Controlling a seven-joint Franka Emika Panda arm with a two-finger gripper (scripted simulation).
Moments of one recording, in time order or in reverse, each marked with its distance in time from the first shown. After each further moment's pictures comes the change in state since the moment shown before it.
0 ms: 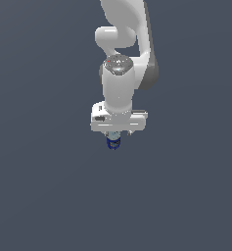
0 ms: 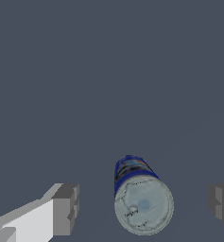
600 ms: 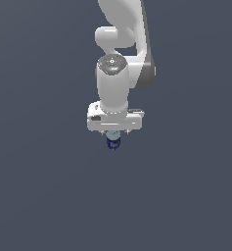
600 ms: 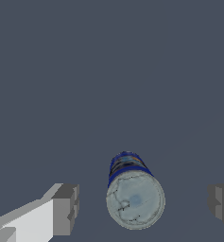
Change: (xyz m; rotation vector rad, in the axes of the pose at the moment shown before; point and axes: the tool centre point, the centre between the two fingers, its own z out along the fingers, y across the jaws) arm -0.004 0.011 -0.001 0.014 -0.014 -0.001
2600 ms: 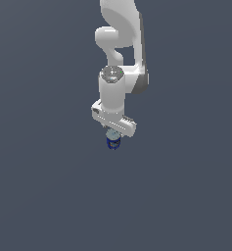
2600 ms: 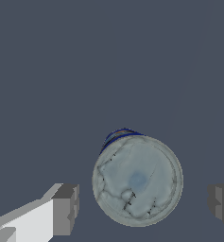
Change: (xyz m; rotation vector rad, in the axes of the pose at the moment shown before) arm -0.049 0.008 0.053 -0.021 0.006 0.574
